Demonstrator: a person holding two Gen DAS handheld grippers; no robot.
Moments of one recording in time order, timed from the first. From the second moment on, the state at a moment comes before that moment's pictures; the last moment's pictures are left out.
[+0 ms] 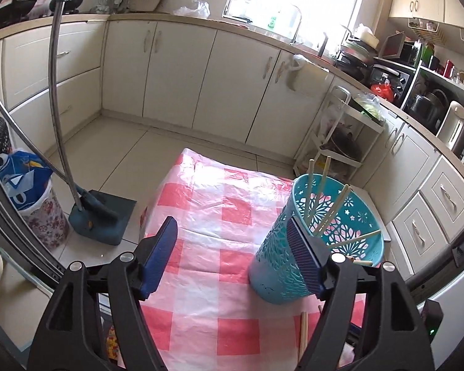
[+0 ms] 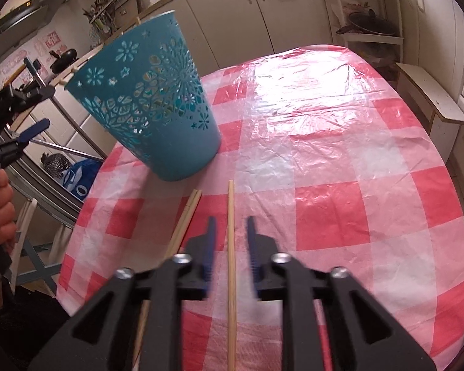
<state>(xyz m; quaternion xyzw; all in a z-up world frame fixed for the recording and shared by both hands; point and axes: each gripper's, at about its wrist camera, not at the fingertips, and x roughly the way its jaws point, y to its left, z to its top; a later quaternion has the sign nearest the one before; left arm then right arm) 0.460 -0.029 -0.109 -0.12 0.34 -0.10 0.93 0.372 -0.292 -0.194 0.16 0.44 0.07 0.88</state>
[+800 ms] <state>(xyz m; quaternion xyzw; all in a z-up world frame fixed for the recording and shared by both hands) 0.464 -0.025 -0.104 -0.16 0.33 -0.08 0.93 0.414 -0.276 -0.018 0.25 0.19 0.14 0.94</state>
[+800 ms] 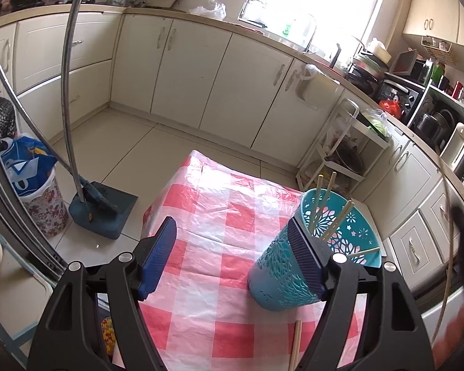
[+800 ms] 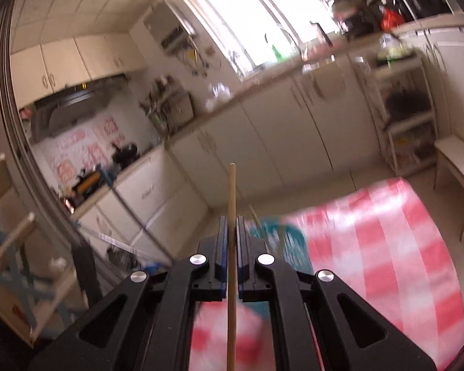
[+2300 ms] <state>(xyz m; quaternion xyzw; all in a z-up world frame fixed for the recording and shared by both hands) 0.386 -0.068 -0.092 -0.10 0.30 -0.09 0.95 0.340 -0.284 -0.171 0.13 0.38 -0.05 0.92</state>
